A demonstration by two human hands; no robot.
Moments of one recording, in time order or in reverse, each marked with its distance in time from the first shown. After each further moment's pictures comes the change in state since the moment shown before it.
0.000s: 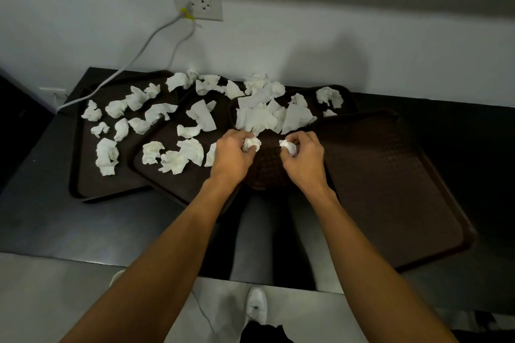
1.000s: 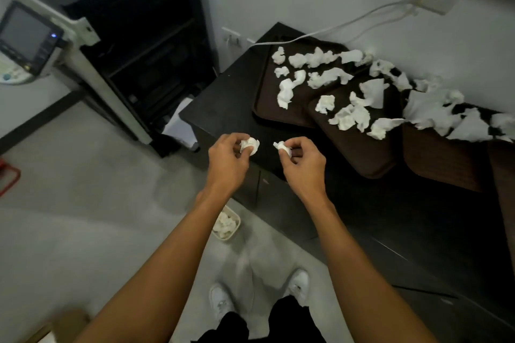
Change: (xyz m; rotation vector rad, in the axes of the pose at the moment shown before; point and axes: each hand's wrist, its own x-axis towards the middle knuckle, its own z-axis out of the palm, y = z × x) left_hand -0.266 -0.203 -0.267 -0.120 0.438 -0.395; right_hand -0.245 -0.219 0.217 0.314 -0.365 -0.157
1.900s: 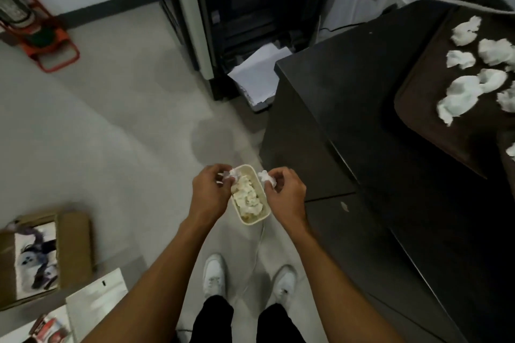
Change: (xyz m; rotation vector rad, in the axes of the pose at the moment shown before) left_hand -0.038 -0.290 -0.017 0.007 0.243 -0.555; right_hand -0.025 0.147 0.256 -0.226 -0.553 0.038
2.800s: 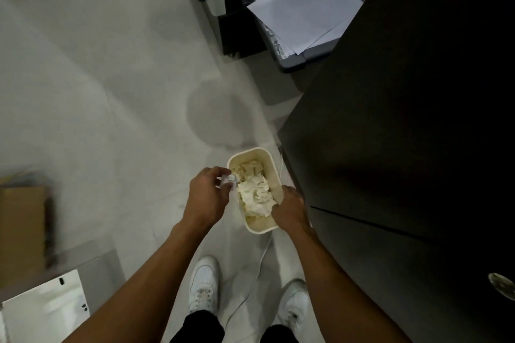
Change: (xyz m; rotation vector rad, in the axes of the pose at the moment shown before) left_hand 0.093 -0.222 0.125 0.076 -0.053 -0.096; right_hand 0.096 0.243 0.188 -0.504 -0.493 0.329
